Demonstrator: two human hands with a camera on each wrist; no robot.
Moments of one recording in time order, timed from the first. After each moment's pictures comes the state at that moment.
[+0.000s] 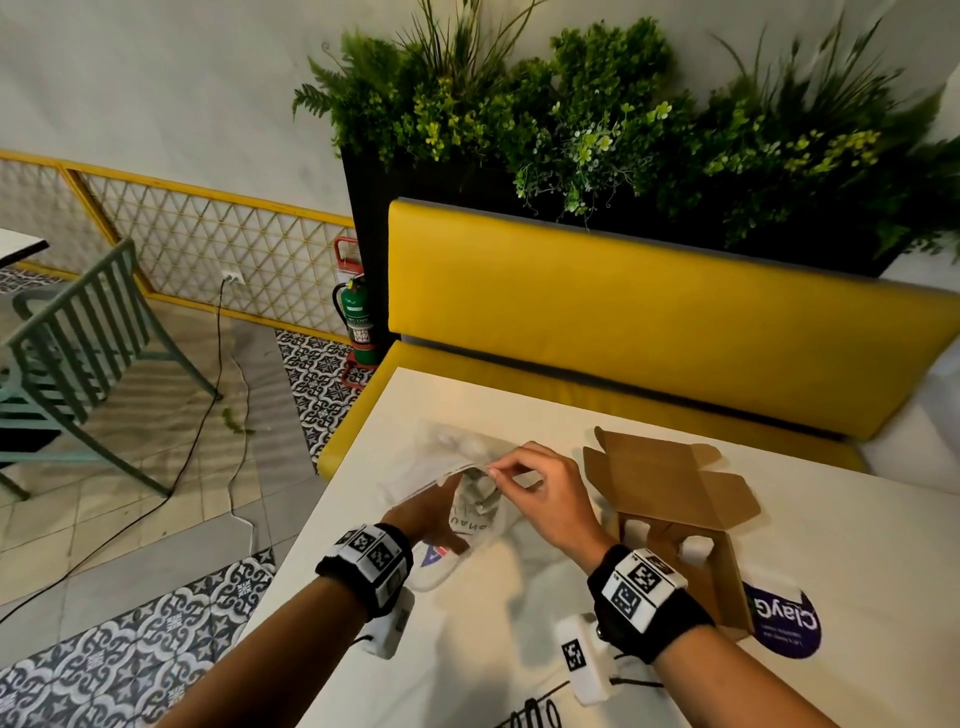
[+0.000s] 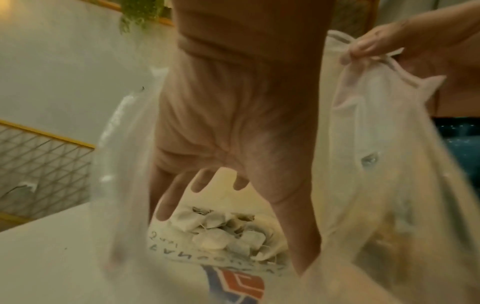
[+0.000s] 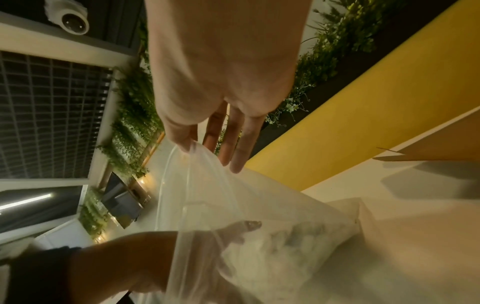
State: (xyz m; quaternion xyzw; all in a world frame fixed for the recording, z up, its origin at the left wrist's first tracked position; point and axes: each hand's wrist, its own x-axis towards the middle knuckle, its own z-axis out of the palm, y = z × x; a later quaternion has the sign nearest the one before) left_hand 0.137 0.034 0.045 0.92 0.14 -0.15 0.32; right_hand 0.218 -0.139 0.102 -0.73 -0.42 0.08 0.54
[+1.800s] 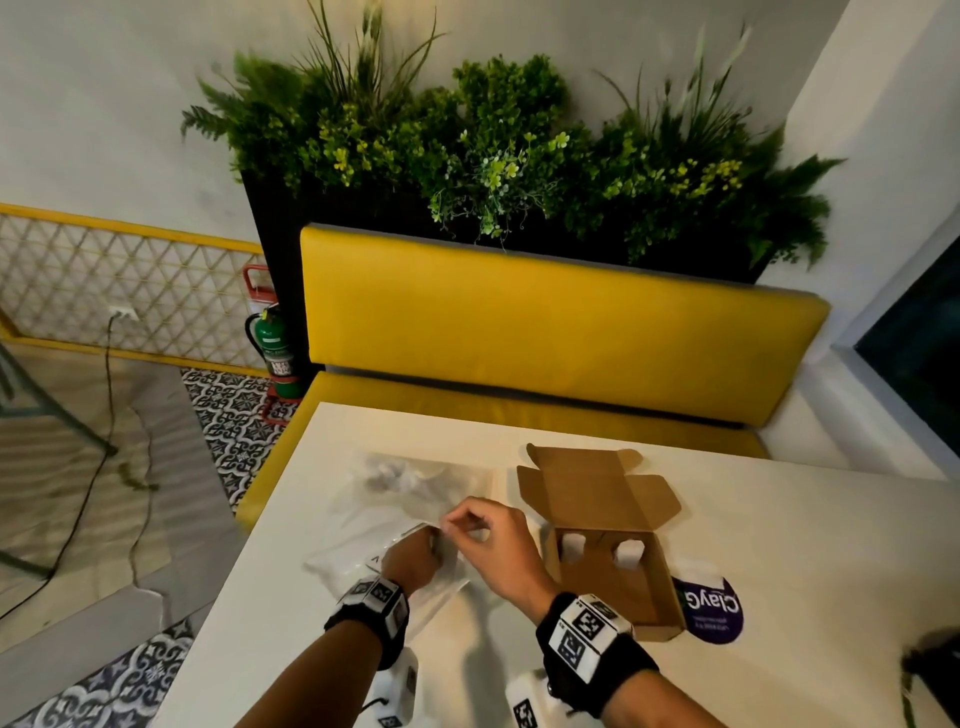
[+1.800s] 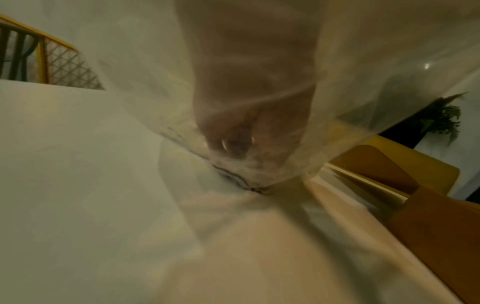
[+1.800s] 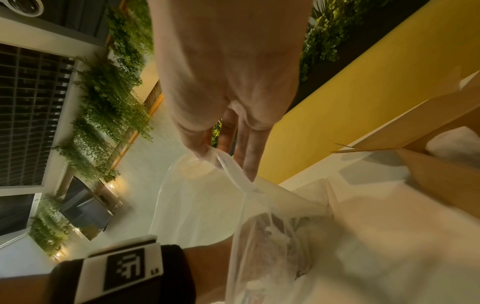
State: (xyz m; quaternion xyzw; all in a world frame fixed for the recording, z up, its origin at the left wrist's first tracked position) left_hand 0.187 -0.010 -0.031 0.93 0.23 -0.12 0.27; right_hand 0.213 -0.158 0.080 -0.76 -0.32 0.15 0.54
